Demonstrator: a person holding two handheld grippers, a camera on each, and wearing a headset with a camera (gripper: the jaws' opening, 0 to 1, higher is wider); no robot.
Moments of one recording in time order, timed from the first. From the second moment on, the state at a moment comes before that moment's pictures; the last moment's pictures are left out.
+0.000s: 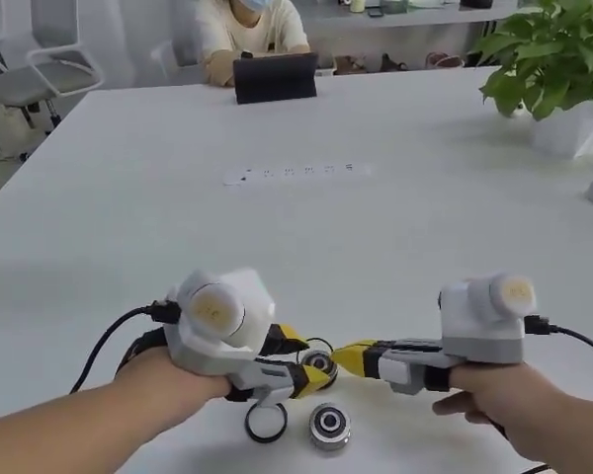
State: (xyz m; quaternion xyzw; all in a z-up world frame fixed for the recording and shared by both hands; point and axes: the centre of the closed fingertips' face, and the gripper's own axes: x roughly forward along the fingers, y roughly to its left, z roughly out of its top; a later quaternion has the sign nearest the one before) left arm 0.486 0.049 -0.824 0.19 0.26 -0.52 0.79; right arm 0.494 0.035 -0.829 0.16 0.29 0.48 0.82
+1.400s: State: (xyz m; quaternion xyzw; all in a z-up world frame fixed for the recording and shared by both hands) left arm 0.461 0.084 -0.775 0.15 0.23 -0.51 0.82; right arm 0.484 0.035 -0.806 0.17 0.27 0.50 0.81
